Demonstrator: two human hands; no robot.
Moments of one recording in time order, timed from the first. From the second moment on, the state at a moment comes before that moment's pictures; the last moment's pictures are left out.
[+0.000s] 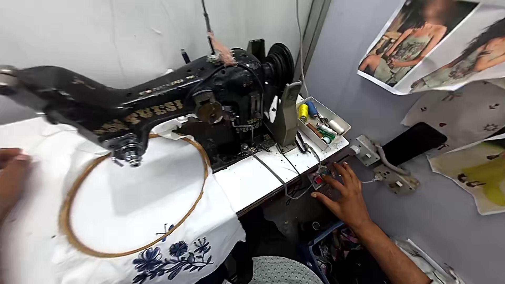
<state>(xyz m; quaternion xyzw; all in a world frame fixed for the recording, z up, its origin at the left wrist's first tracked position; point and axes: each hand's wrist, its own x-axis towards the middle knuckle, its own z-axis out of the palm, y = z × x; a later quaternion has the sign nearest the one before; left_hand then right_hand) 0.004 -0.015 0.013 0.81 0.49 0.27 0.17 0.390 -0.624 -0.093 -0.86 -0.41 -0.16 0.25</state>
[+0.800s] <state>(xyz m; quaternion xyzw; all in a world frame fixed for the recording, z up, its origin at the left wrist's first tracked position) 0.066 -0.078 0.039 0.96 0.14 0.19 0.11 0.287 -0.247 0.046 -0.63 -0.74 -0.04 0.21</state>
